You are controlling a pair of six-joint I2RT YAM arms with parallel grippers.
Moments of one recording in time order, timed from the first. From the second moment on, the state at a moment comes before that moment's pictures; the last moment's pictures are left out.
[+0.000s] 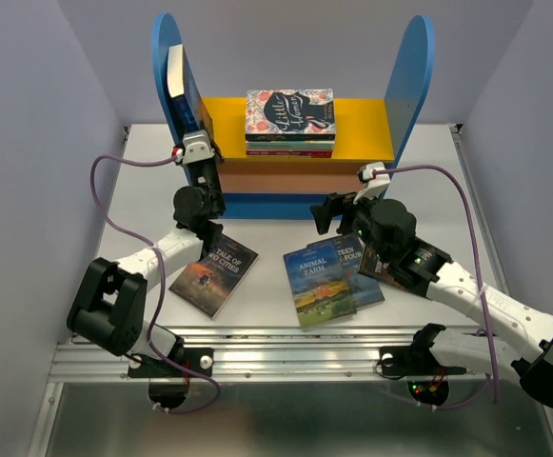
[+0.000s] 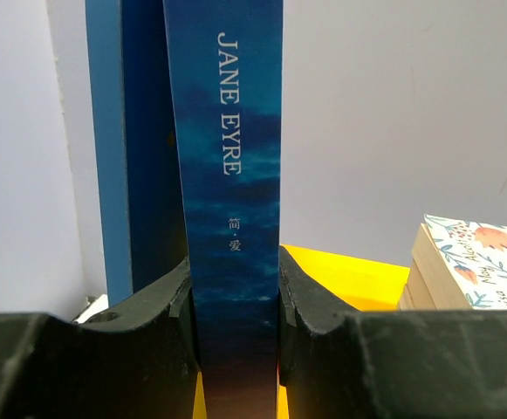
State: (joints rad) left arm -0.48 1.43 0.80 1.28 -0.63 0.26; right arm 0.77 1.02 0.82 0.05 0.31 0.30
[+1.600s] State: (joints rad) left arm -0.32 1.39 0.87 1.02 -0.36 0.10; right arm 0.77 1.03 0.82 0.05 0.31 0.28
